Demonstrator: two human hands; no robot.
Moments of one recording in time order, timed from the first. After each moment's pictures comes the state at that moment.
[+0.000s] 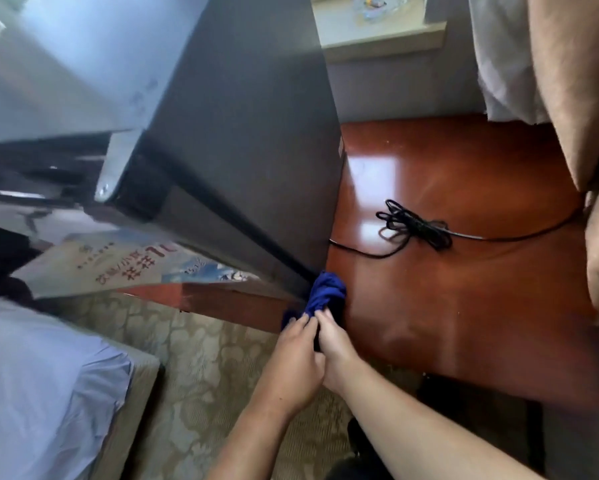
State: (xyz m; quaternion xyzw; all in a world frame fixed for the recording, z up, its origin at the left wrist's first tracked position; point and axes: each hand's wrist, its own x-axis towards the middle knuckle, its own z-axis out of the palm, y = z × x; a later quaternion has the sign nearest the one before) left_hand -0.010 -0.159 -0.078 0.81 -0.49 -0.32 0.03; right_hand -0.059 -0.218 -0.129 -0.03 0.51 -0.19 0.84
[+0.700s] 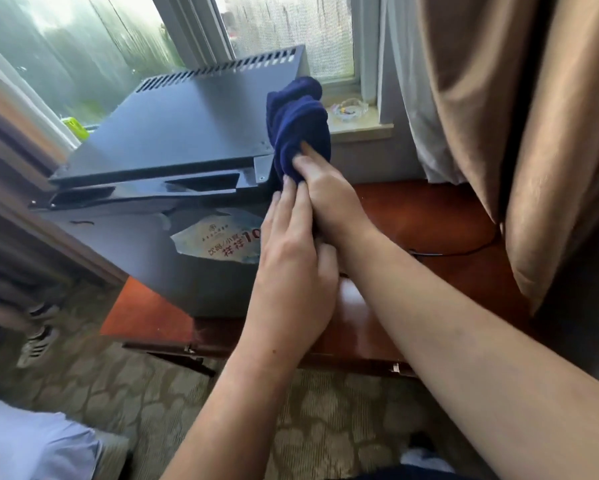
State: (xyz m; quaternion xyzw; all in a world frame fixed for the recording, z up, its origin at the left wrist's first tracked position) left_hand -0.010 -0.136 0.142 0.70 -0.61 -0.07 0.37; right_hand -0.037 -0.253 0.140 -0.43 0.26 -0.48 0.72
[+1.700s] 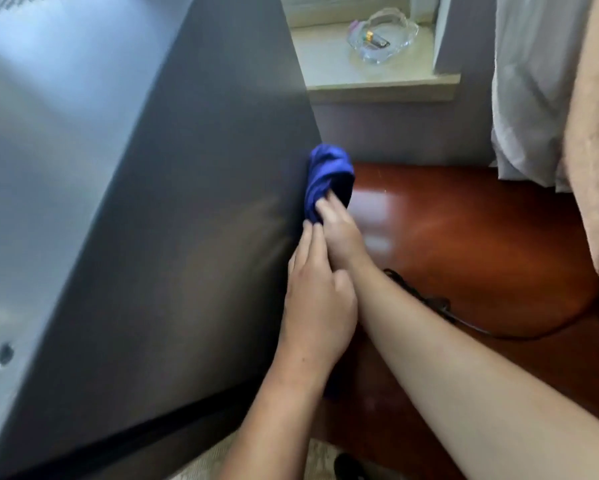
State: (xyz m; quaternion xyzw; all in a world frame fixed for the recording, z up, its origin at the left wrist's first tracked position) left_hand 0.001 -0.400 -0.003 0.82 -0.43 -0.25 0.26; right_hand -0.004 -0.501 -0.065 -0.43 0.46 -0.28 0.73
